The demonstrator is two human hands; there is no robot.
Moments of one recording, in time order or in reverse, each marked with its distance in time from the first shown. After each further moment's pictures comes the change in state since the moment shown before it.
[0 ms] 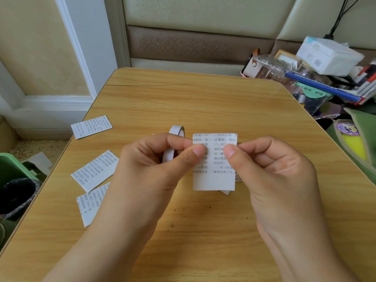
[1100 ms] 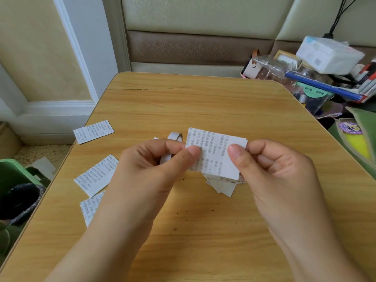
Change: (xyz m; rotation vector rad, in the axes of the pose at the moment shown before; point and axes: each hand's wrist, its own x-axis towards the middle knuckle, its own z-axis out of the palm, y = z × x) left_hand 0.003 0.001 -0.007 0.089 0.034 -0.067; right_hand 0.003 0.001 -0.009 -0.181 -0.080 -0.032
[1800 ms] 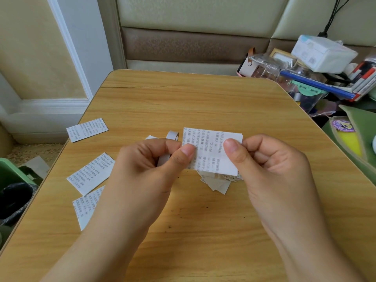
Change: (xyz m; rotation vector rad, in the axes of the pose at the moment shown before) left_hand -0.003 -0.002 0.003 0.212 0.003 0.083; right_hand 0.001 -0.001 0.000 -0.015 0.035 0.010
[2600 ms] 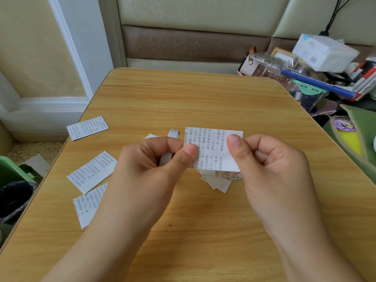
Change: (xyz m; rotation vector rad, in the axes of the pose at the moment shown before) left_hand -0.004 0.001 0.000 0.006 -0.023 -0.023; right_hand -0.001 0.000 0.002 -0.092 0.024 -0.041
